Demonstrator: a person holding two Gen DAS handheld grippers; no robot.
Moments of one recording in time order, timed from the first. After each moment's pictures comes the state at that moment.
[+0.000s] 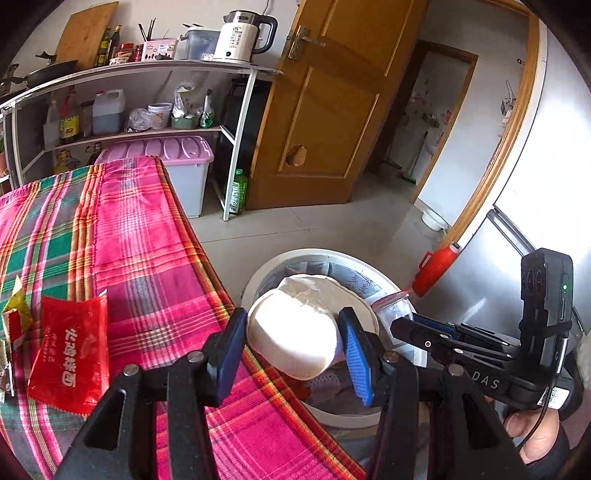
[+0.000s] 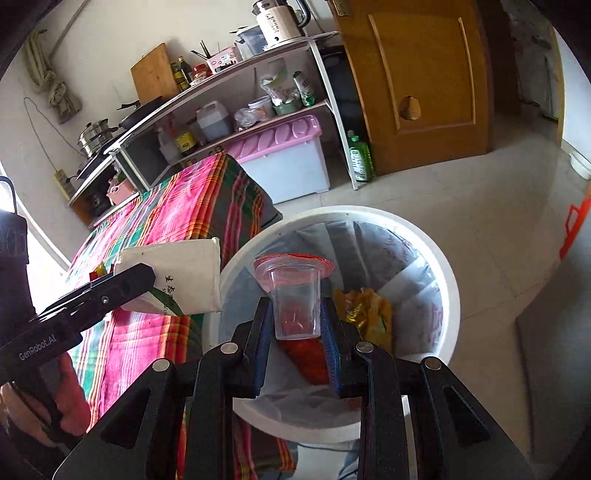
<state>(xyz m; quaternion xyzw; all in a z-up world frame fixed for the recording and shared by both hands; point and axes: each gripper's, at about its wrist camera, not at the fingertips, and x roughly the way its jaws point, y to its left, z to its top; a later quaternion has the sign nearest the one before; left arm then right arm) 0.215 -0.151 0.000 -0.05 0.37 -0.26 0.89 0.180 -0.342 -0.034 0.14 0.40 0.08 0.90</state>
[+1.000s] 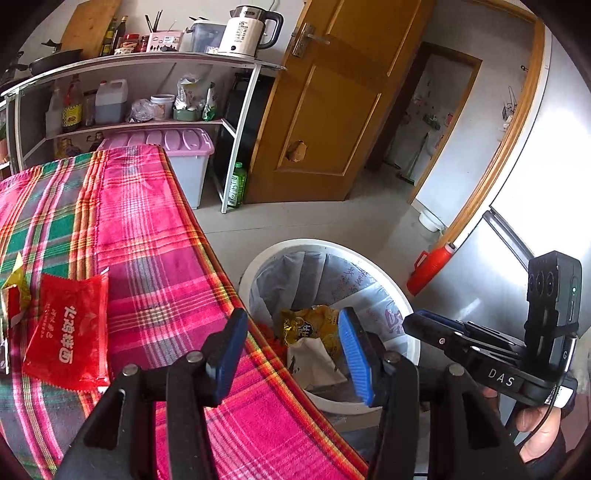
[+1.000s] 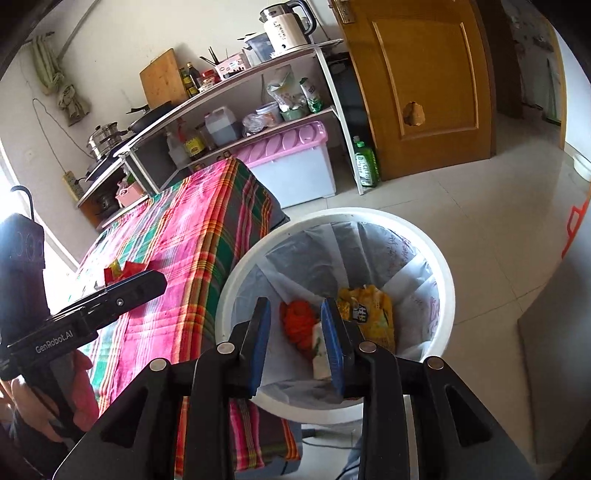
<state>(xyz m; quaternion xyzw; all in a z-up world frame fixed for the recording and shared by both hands) 0.202 -0.136 0.002 -0.07 0.38 -0.26 0.89 0.160 -0.338 -0.022 0.14 0.38 0.10 0.91</state>
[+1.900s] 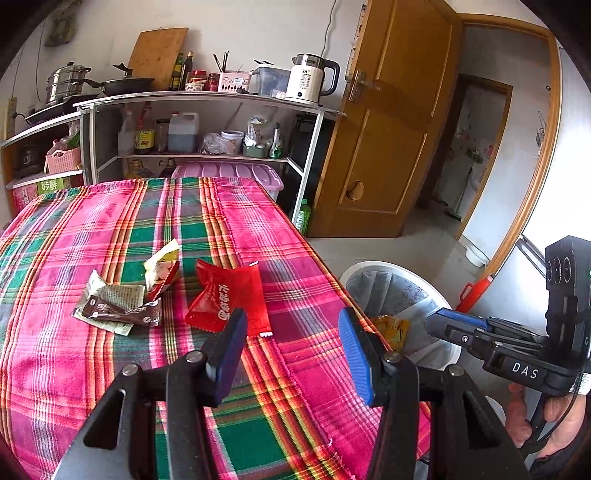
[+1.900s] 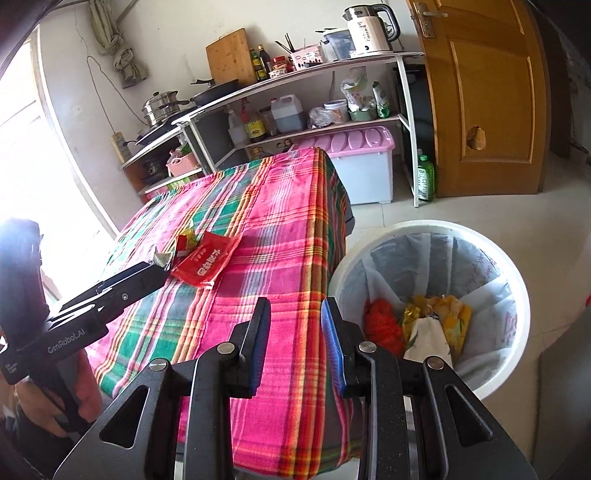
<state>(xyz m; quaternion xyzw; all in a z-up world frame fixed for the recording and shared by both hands) 0.141 -0.036 0.020 -0.07 0.32 -0.14 0.93 0.143 -0.240 0.002 0.08 0.37 0.19 0.90</state>
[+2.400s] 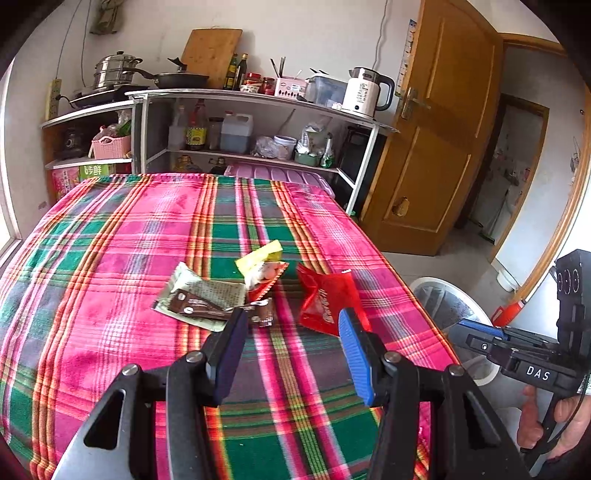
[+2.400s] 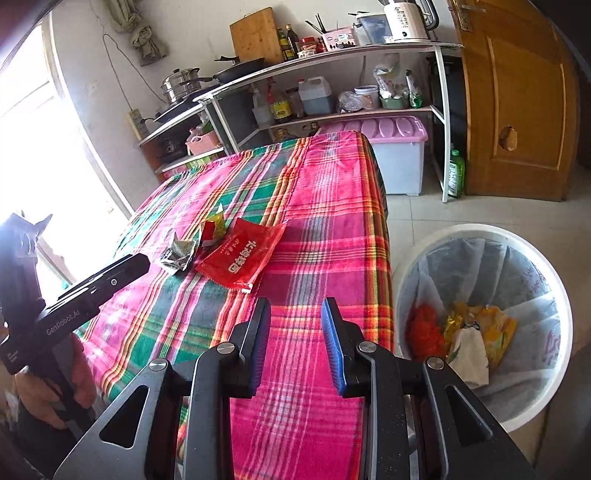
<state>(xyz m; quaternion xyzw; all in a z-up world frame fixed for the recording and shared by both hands) 0.142 0.041 0.010 -0.10 0.31 -0.06 0.94 0.172 -0.187 -0.009 0.06 0.40 0.23 0.89</state>
